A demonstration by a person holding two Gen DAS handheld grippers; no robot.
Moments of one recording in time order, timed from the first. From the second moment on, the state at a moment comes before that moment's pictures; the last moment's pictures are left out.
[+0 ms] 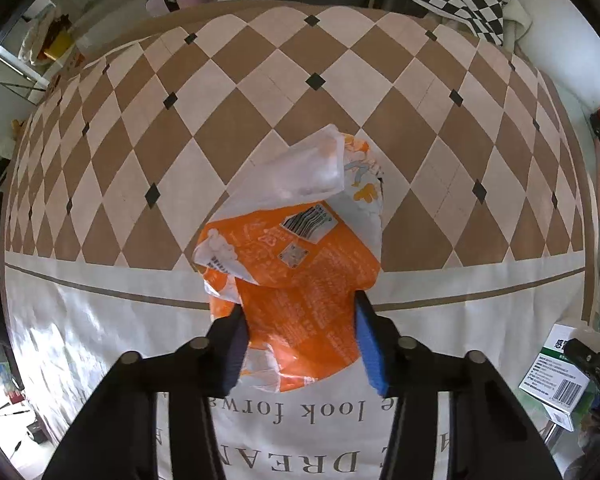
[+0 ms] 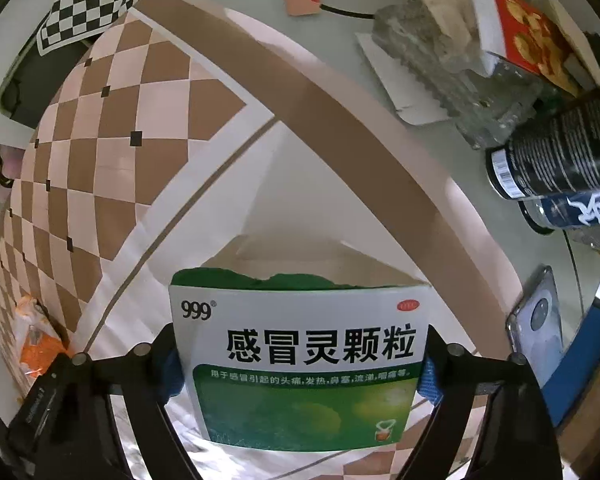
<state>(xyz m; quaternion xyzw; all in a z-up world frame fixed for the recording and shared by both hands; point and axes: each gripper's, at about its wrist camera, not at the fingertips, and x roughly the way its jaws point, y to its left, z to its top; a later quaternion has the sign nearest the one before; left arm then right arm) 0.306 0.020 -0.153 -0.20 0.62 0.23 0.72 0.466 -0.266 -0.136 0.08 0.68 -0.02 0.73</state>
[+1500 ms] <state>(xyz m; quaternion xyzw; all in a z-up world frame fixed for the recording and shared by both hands) 0.071 -0.016 -0.021 -0.15 0.50 0.22 0.82 0.242 -0.216 -0.034 0.00 0.57 0.17 0.81</state>
